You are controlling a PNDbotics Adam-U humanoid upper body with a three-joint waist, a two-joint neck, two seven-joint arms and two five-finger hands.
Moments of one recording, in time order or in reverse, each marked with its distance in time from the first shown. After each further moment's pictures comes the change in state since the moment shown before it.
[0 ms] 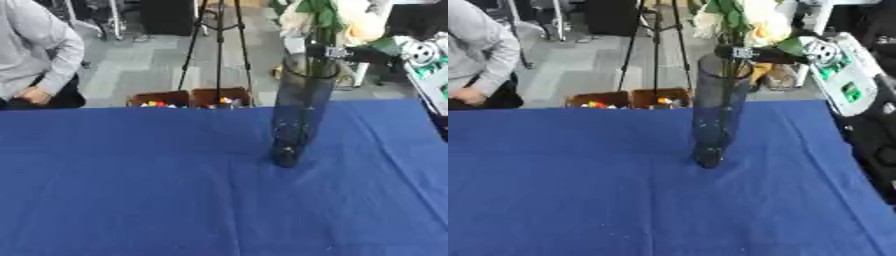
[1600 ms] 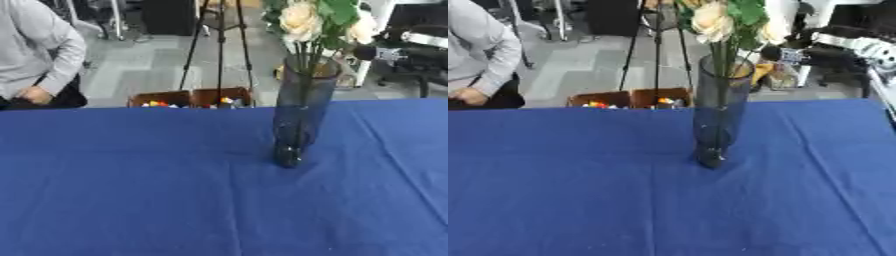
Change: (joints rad) left arm 0.011 0.000 0.013 0.000 -0.006 0.005 0.019; right arm 0.220 -0.141 -0.109 -0.162 -0.058 0.011 -0.059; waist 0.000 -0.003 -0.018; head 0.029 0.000
